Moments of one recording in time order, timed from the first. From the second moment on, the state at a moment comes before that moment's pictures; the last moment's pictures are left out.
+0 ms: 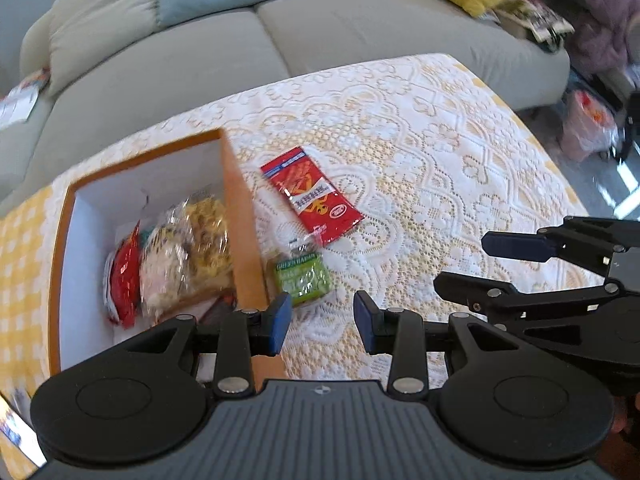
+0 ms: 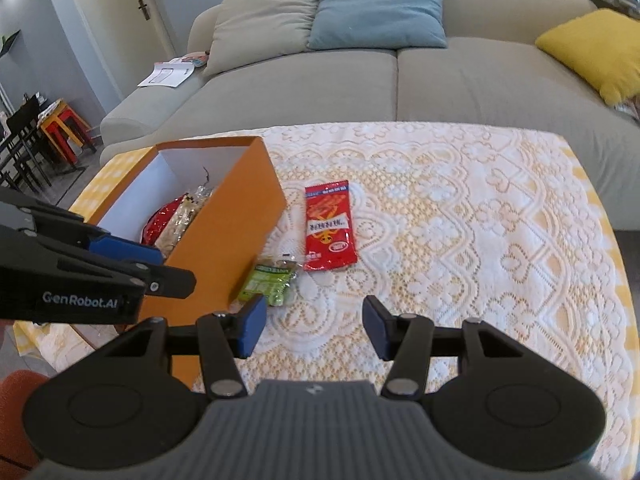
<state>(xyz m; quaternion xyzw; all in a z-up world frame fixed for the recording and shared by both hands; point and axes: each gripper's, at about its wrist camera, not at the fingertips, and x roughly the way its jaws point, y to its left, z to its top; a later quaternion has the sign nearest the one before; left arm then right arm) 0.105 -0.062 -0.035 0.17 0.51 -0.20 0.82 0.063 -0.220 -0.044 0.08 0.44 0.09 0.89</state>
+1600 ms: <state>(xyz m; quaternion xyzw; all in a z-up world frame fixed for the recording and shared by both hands) 0.164 -0.125 -0.169 0.29 0.60 -0.06 0.75 0.111 -0.276 -0.143 0.14 0.47 0.07 0.87</state>
